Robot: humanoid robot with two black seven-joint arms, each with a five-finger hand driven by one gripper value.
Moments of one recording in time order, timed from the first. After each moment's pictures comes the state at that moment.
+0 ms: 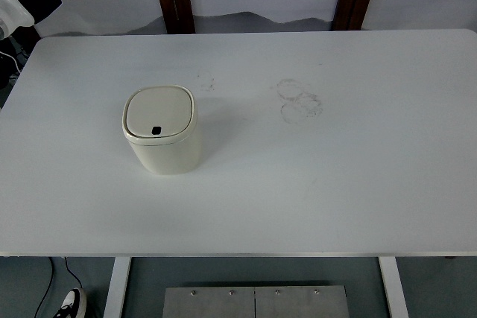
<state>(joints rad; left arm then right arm) -1.10 0.58 -0.58 -0.62 -0.26 -0.34 0.08 0.02 0.00 0.22 0.16 -0.38 -0.02 -0.06</state>
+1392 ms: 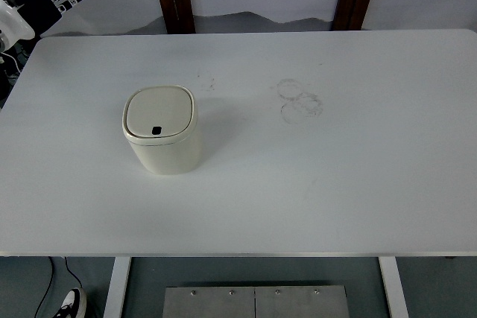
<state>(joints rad) -1.06 0.58 -0.58 -0.62 -0.26 -0.34 0.09 0.02 0.00 0.22 0.16 -0.38 -0.02 -0.07</state>
